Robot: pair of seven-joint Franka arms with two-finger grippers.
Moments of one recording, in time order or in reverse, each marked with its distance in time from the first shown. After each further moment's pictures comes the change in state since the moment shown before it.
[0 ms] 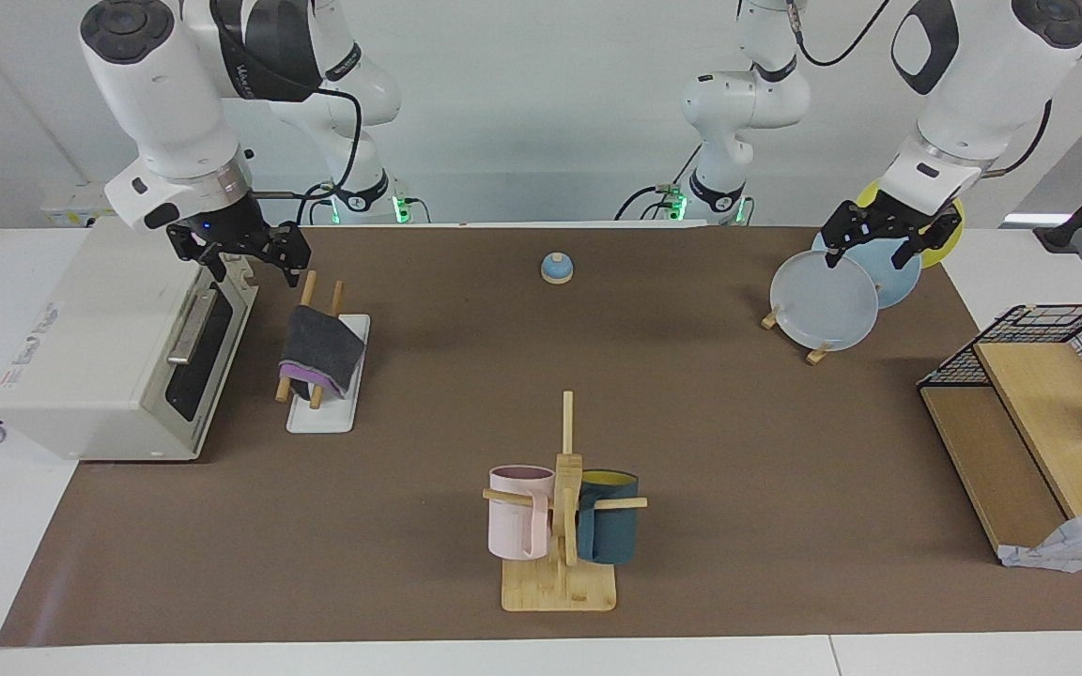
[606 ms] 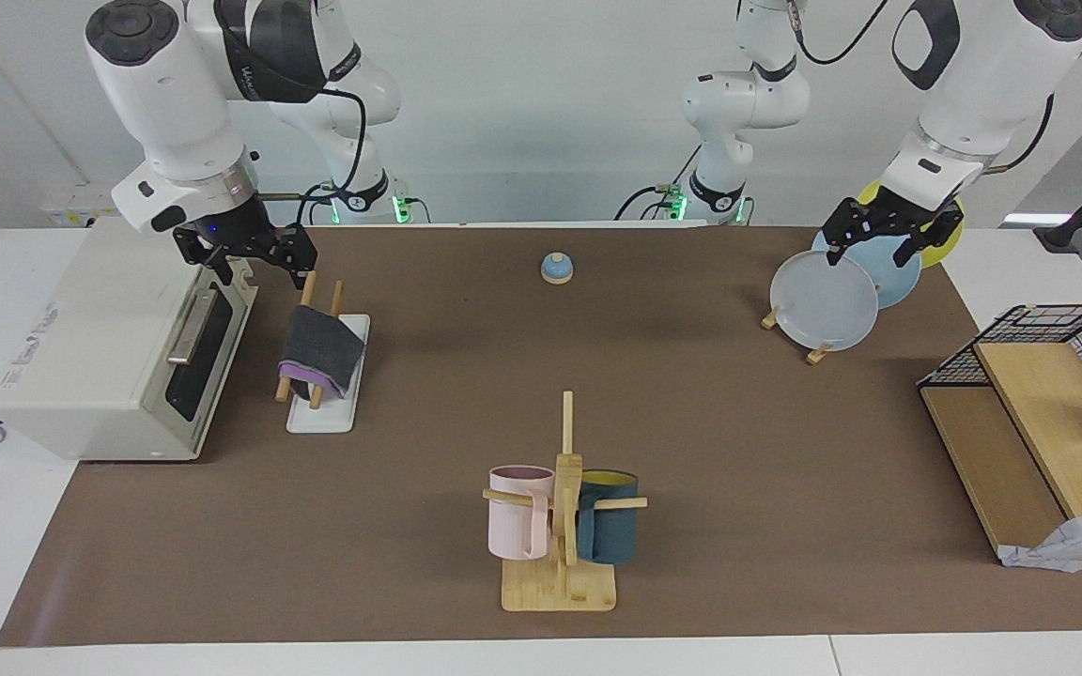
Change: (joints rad) left arm 0.000 -0.004 0.000 0.000 0.000 0.000 0.000; right arm 0.006 0.005 0.004 0.007 0.046 0.010 0.000
